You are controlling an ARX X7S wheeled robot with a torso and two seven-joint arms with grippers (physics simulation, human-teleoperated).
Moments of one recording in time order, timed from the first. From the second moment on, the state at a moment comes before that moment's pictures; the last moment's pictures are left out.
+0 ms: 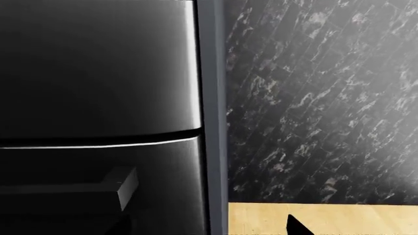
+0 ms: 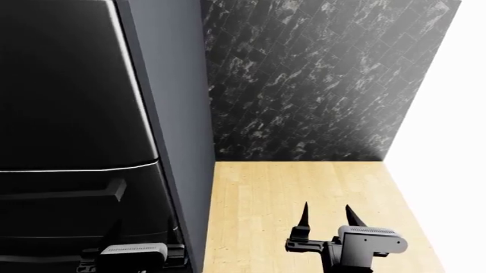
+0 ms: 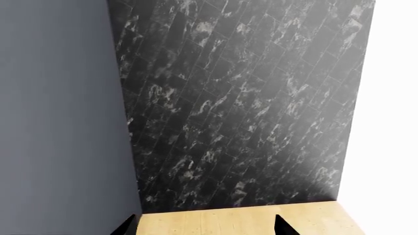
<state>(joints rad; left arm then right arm) 0.09 -0.36 0.32 0.11 -0.27 0.07 -0.42 0.05 0.30 -0.36 0.02 0.32 -0.10 0.39</state>
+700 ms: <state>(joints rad) 0.08 -0.37 0.33 0.10 -0.27 0.04 -0.43 0.05 0.30 -0.37 0.02 0.33 -0.10 0.40</state>
